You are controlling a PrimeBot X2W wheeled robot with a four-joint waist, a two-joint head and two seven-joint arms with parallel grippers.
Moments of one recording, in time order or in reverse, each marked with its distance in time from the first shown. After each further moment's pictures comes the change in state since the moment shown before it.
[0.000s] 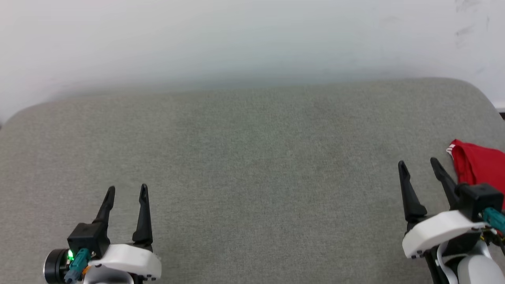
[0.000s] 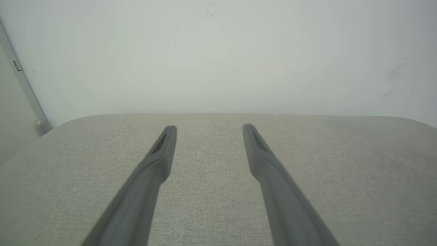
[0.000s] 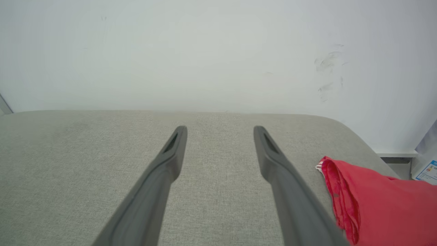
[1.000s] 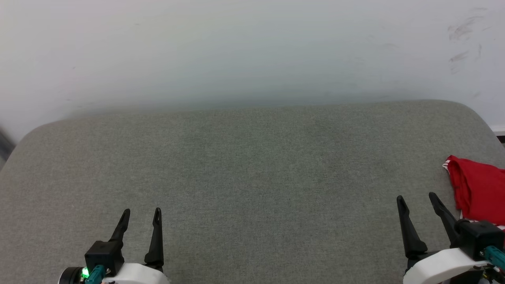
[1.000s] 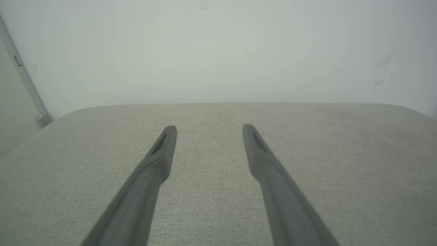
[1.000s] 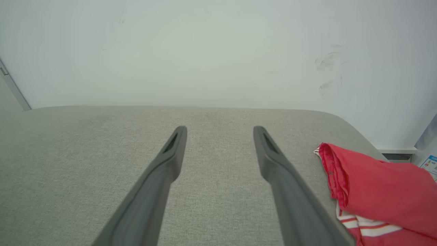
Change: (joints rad) left arm 0.074 -0.039 0.004 0.053 0.053 -0.045 0.000; right arm 0.214 0.010 0.027 -0.179 0.008 0.000 0.042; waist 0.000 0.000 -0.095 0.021
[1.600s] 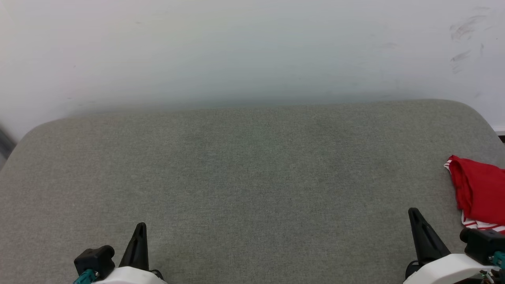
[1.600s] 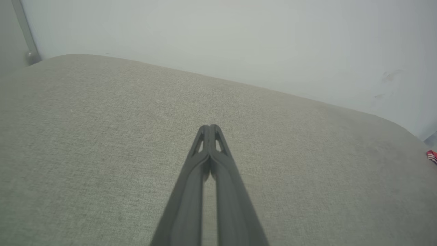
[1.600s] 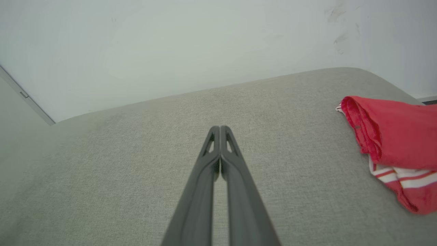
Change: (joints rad) left arm 0.011 -0.030 0.026 0.051 -0.163 -0.020 0.056; right arm 0.009 0.002 -0.006 0.087 0.186 0.000 0.016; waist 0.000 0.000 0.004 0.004
